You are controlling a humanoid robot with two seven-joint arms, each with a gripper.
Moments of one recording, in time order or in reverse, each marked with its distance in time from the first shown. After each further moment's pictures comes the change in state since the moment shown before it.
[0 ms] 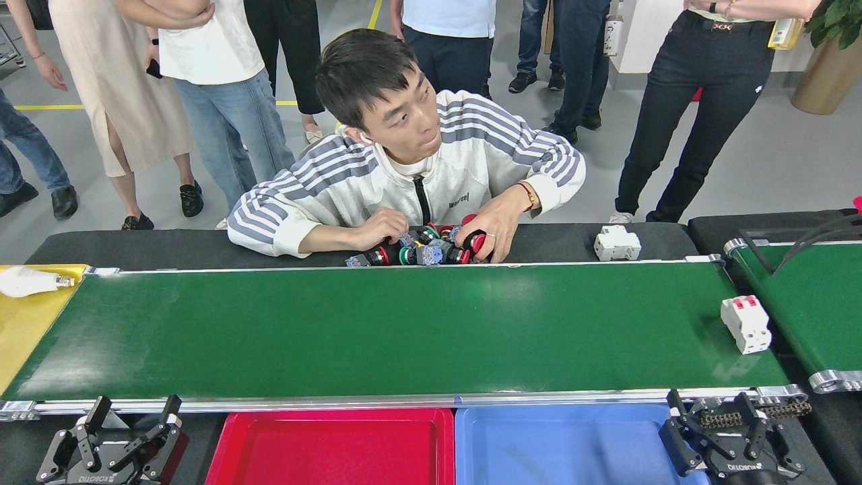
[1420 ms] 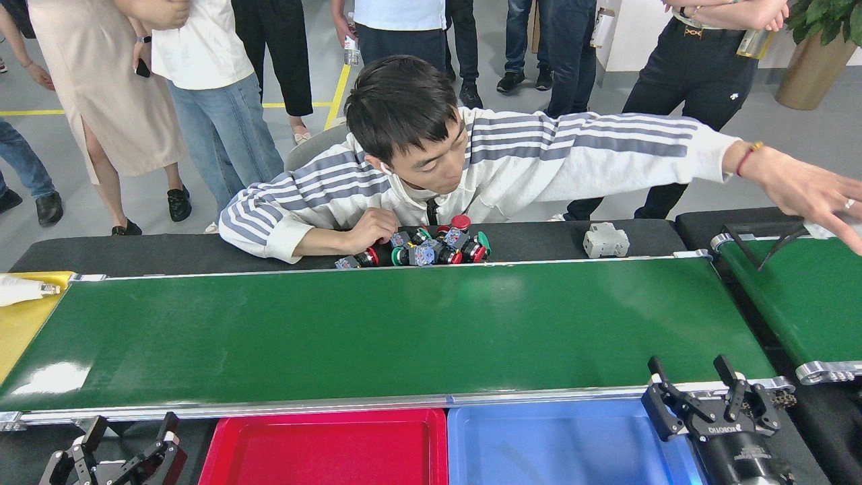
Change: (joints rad) left arm 0.047 -0.019 0.013 -0.009 -0.001 0.007 -0.003; right arm -0.043 0.012 0.024 -0.013 0.002 -0.037 0.028
